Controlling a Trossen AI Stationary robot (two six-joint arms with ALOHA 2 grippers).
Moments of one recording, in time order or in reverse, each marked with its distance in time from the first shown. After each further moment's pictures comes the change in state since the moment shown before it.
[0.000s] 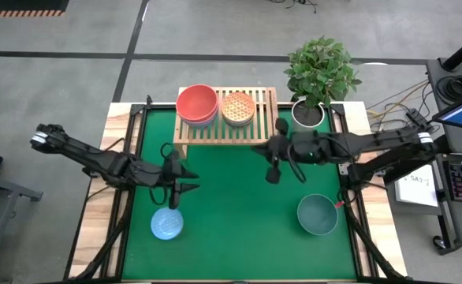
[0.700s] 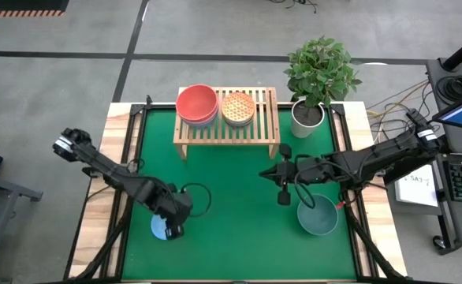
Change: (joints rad) left arm -0.174 0.473 0.358 -0.683 0.383 -0.485; right arm 0.156 -0.101 -0.352 0.179 0.003 0.075
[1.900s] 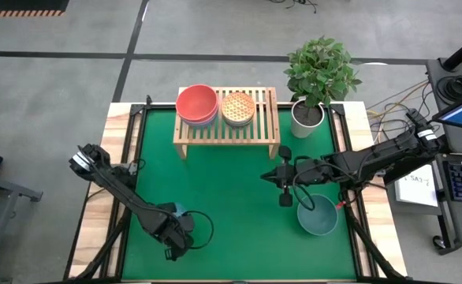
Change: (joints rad) left arm -0.170 0.284 0.056 0.015 0.041 -0.109; right arm 0.004 0.000 -0.008 -0.036 -0.026 -0.036
